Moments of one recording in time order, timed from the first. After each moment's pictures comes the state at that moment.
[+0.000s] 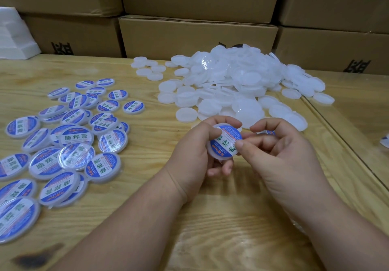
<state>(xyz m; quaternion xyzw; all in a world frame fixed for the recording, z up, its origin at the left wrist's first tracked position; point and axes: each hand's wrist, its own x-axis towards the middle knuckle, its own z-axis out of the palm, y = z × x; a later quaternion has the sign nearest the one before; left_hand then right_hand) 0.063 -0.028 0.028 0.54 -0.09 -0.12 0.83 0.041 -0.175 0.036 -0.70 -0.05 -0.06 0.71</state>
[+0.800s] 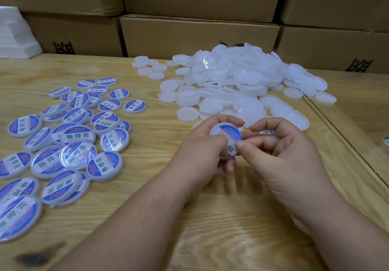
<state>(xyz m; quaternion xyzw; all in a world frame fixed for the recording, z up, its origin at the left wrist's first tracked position) 0.061 -0.029 0.029 0.61 -0.05 -0.10 0.79 0.041 -0.177 0.033 -0.73 -0.06 -0.07 0.68</state>
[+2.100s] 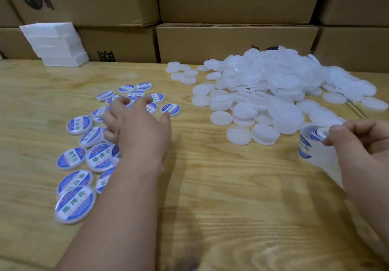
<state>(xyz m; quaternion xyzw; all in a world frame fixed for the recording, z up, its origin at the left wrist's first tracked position) 0.084 0.100 0.033 0.88 0.31 0.25 0.24 0.053 -0.206 0.028 -0.76 0.04 -0.26 0.59</state>
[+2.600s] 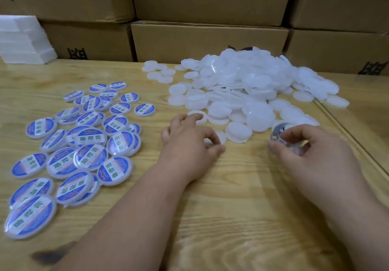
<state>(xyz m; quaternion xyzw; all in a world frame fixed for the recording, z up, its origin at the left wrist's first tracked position) 0.096 0.009 0.002 0.96 -0.02 0.08 0.26 0.061 -0.212 0.026 -0.92 0.03 -0.19 0.35</state>
